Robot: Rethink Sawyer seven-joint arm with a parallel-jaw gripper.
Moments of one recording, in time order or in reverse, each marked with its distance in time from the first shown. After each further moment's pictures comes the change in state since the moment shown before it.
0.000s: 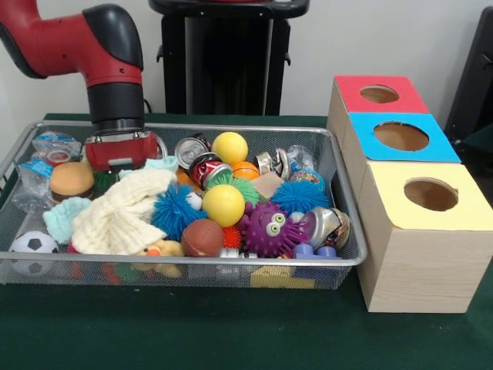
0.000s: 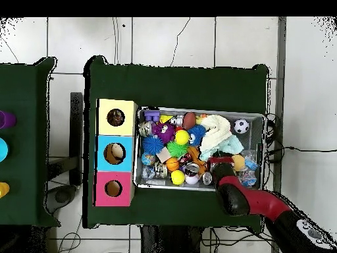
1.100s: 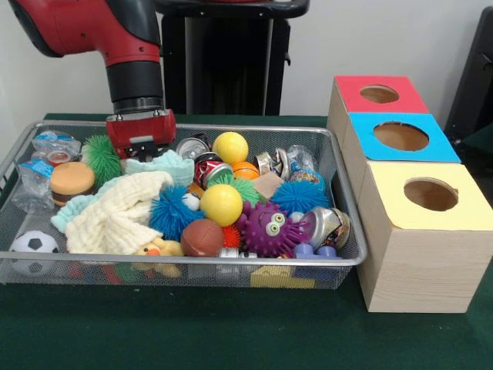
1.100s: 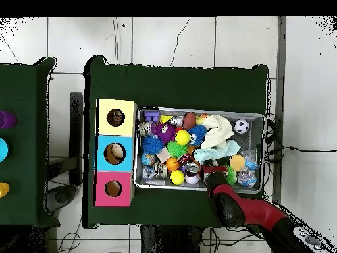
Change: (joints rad) arm 0.046 -0.071 -0.053 0.113 0.037 -0.018 0.000
